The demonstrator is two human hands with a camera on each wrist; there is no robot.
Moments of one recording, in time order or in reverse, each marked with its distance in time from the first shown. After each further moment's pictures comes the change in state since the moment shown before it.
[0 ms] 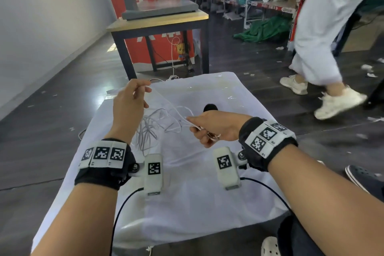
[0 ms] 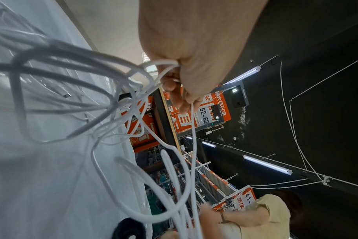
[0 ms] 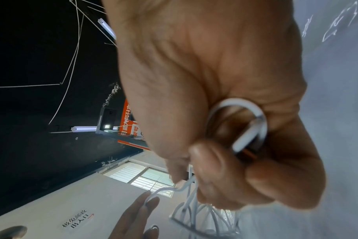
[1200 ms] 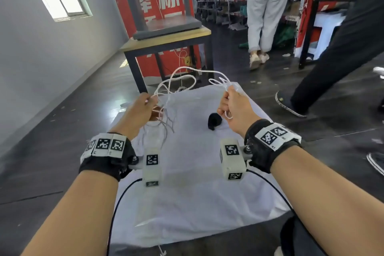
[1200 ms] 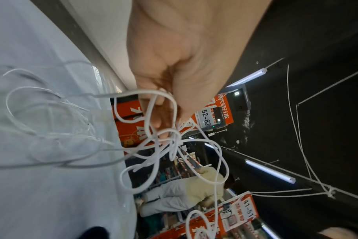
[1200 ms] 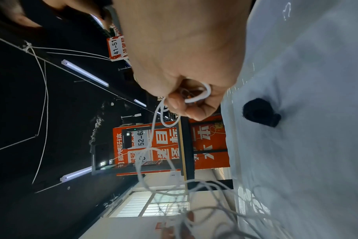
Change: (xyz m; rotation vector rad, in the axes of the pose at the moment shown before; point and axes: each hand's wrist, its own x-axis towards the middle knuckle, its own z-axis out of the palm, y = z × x) left_hand 0.008 0.029 -0.018 -0.154 -0.309 -0.273; right_hand -0.020 -0.019 -0.019 0.801 0.624 -0.492
